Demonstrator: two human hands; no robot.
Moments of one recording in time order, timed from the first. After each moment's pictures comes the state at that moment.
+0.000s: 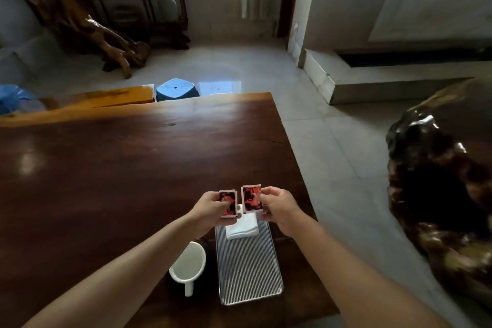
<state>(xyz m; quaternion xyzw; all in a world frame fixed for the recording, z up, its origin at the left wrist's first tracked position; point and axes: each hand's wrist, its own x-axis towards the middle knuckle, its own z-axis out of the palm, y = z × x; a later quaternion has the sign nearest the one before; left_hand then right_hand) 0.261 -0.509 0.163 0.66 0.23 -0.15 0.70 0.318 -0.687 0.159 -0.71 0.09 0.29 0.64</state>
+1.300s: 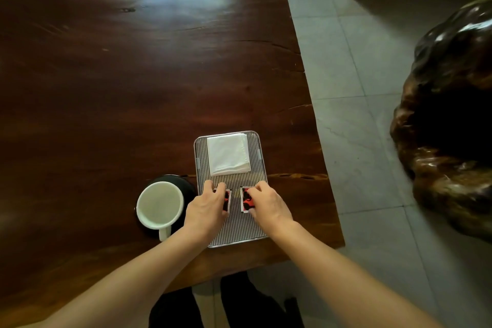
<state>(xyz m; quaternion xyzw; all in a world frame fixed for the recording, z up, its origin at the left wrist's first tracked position) 0.214 -0.555 0.005 0.95 0.12 -0.23 0.15 0.265 -0.711 -0.016 -0.93 -0.20 0.26 0.15</state>
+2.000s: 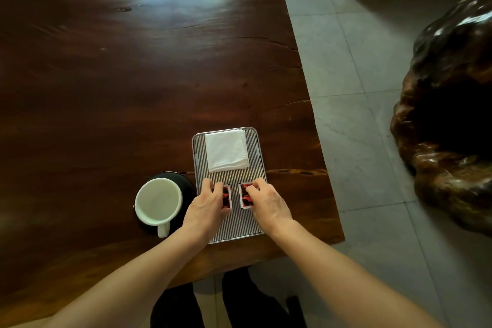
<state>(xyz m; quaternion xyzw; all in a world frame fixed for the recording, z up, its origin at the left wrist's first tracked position) 0.204 -0.558 -0.005 0.96 0.10 -0.19 0.19 0.256 -0.717 -0.021 -0.93 -0.23 0.22 0.16</state>
